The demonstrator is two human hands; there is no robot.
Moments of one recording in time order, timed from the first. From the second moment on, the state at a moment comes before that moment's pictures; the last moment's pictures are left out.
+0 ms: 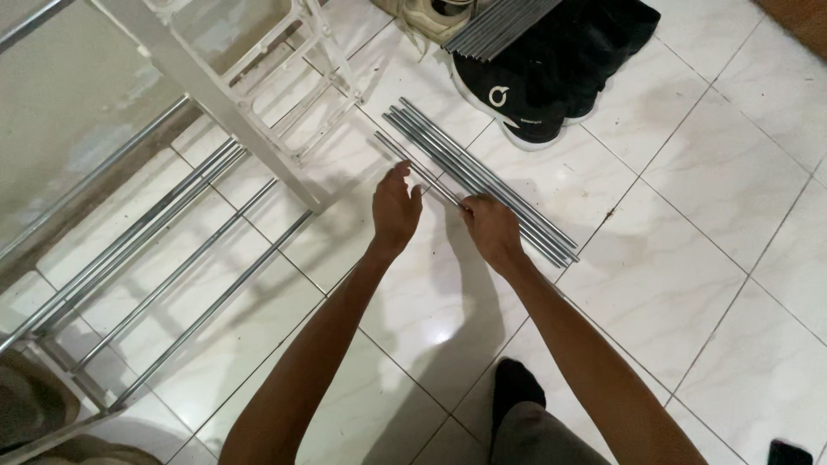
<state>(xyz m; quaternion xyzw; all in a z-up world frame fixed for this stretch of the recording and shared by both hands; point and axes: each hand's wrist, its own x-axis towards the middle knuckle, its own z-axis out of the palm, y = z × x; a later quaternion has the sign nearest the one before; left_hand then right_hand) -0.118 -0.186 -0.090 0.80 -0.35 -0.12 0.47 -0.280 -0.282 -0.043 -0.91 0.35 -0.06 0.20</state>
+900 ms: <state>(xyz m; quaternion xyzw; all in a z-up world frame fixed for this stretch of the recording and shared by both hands) -0.129 -0.209 -0.149 0.79 -0.58 -0.05 0.19 -0.239 -0.312 -0.096 -0.95 0.27 -0.07 0.11</state>
